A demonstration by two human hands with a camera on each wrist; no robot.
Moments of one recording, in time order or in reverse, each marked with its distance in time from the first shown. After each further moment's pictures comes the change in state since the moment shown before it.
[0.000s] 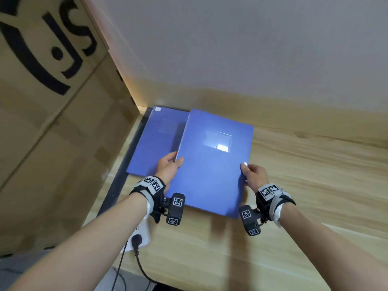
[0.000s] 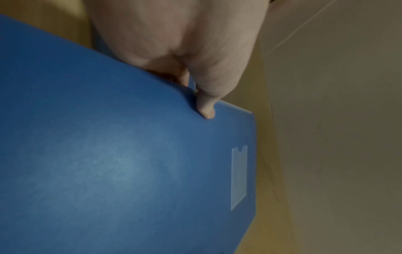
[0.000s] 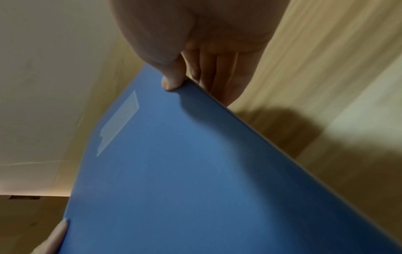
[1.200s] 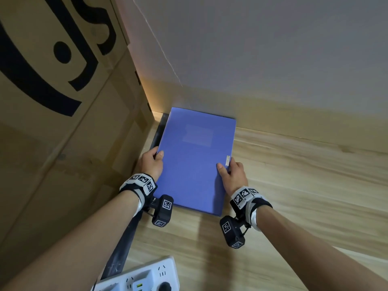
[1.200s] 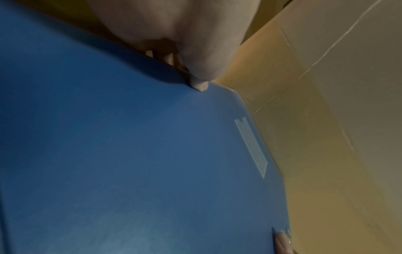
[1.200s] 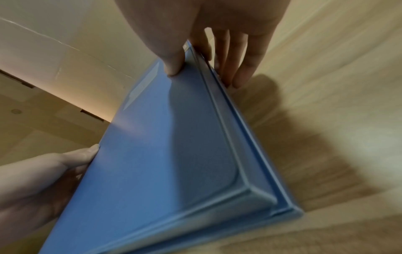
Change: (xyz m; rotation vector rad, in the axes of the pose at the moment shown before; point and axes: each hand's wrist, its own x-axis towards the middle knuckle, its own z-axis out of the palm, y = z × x) left_hand 0.165 0.001 -0.137 0.434 0.238 0.163; right_hand 0.026 -0.086 0.188 -0.352 -0.028 -0.148
